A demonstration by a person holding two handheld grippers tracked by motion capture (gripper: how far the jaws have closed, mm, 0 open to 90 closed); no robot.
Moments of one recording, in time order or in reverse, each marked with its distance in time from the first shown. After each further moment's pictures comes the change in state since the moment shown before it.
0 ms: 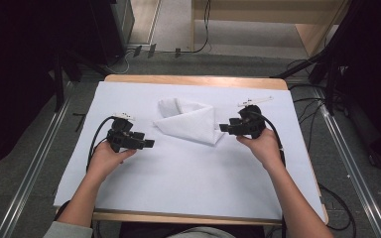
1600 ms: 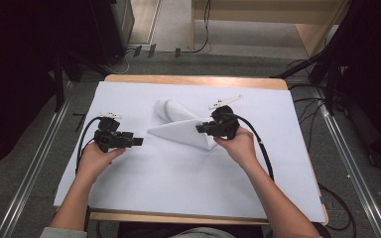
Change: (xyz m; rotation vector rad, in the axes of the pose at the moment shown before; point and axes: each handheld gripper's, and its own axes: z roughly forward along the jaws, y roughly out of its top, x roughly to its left) left arm 0.022 -0.012 -0.025 -0.036 0.042 -0.094; right arm 0.060 0.019 0.034 0.024 0.159 -0.155
